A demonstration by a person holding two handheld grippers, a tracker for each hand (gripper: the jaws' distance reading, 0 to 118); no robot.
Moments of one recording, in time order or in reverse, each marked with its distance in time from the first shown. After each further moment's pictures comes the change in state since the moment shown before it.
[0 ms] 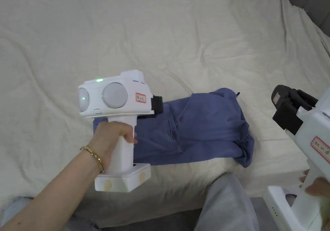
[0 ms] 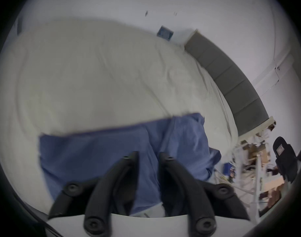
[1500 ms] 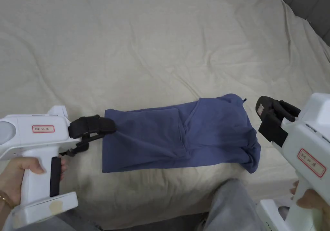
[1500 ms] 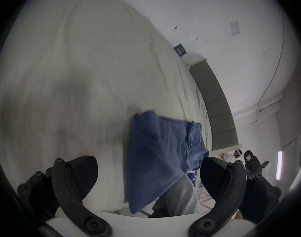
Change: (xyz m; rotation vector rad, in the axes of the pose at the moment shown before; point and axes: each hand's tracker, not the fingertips) left arm -0.211 -0.061 0.017 -0.148 -0.357 0.434; right arm -0.055 -0.003 0.002 -0.059 0.069 0.072
